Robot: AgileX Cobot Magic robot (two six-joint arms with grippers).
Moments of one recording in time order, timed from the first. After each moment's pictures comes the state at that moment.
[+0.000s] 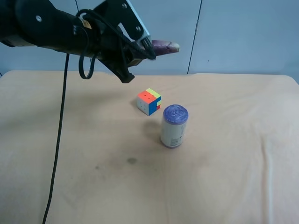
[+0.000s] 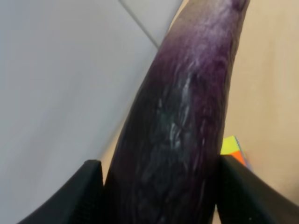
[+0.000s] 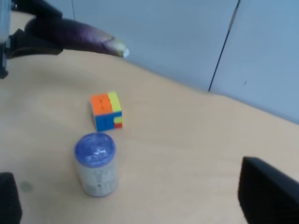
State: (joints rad) left arm -0.58 1.61 -1.07 -0.34 0.03 0.90; right arm 0.43 0.42 -0.91 0.08 0.95 -0.17
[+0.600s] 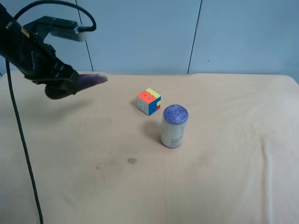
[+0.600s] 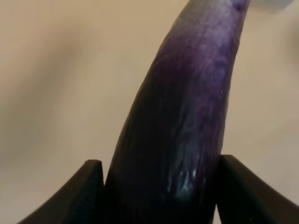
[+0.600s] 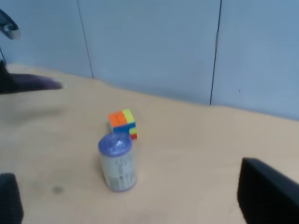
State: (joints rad) left arm -0.30 1.52 -1.07 0.00 0.75 0.09; right arm 0.43 0.00 -0.87 0.08 1.18 -0.06
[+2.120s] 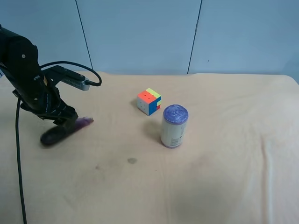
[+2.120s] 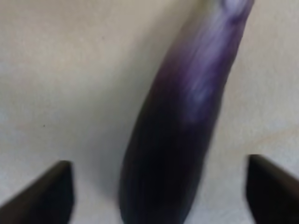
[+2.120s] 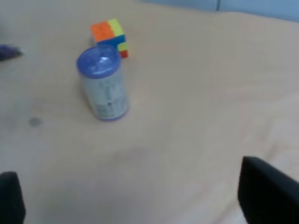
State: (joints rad) left arm -0.30 1.74 -0.96 0.20 0.64 -0.03; right arm 0.36 0.00 -0.57 0.11 1.11 -0.06
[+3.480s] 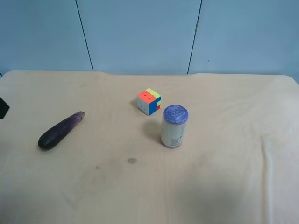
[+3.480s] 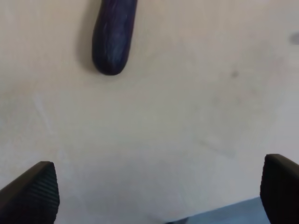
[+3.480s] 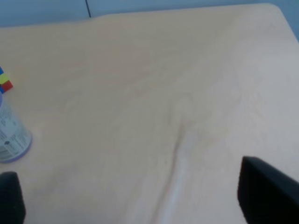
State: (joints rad) left arm -0.30 0.94 -0.96 -0.01 1.20 -0.04; right arm -0.06 0.00 -0.57 0.11 1.11 -0.06
